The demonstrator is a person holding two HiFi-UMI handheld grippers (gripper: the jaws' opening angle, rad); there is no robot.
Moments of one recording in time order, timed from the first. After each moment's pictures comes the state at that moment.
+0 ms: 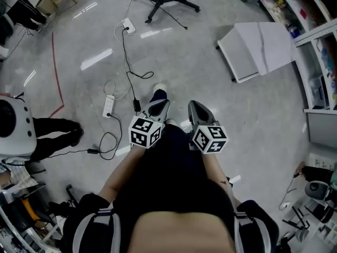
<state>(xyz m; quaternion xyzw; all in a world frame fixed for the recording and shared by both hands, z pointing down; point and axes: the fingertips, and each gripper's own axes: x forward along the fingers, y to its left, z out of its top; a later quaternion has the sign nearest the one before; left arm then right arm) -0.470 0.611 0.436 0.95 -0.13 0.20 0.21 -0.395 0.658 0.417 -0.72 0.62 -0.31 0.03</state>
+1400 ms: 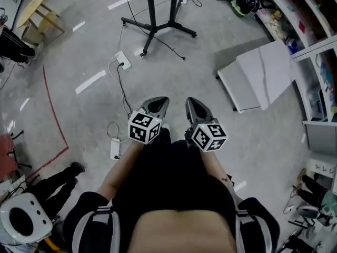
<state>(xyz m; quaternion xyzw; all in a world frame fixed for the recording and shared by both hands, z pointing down) -0.322 0.265 0.424 0.96 -0.07 0.21 0.18 -0.261 0.312 0.386 -0.74 0.61 -0.27 0.08</state>
